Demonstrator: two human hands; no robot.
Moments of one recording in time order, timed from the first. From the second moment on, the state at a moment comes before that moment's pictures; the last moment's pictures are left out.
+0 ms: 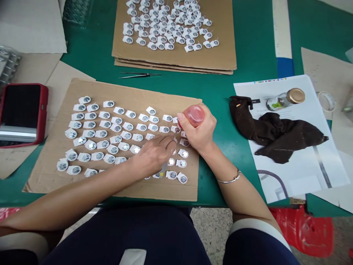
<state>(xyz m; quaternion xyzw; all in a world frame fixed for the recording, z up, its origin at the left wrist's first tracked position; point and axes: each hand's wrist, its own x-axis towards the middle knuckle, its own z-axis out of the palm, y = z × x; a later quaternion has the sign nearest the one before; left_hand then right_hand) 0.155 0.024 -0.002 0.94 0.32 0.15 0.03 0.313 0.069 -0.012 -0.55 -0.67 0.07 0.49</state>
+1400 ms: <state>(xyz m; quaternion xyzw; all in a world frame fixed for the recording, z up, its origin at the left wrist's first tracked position) 0.135 0.088 0.021 0.81 0.37 0.11 0.43 0.323 0.034 -0.005 -0.61 -0.60 0.12 0.51</state>
